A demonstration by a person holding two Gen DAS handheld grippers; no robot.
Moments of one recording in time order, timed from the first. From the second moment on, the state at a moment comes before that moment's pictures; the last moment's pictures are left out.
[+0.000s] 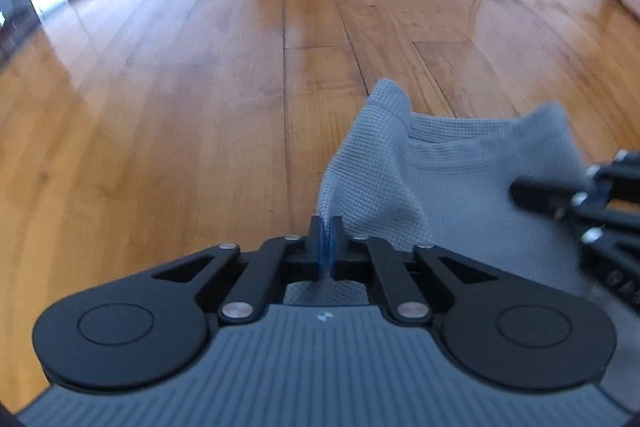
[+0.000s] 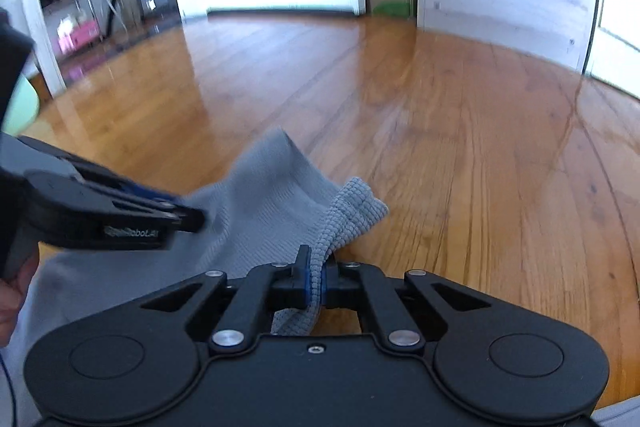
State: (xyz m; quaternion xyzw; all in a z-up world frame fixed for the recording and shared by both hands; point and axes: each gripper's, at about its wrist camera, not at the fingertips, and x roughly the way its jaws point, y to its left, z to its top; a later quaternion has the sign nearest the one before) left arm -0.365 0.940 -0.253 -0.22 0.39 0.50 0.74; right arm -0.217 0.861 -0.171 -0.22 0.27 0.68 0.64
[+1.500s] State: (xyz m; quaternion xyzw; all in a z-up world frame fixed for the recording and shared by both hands) left arm -0.485 0.873 -0.272 -0.47 0.22 0.42 0.75; right arm -0.165 0.811 -0.258 0.04 0.64 0.66 0.40
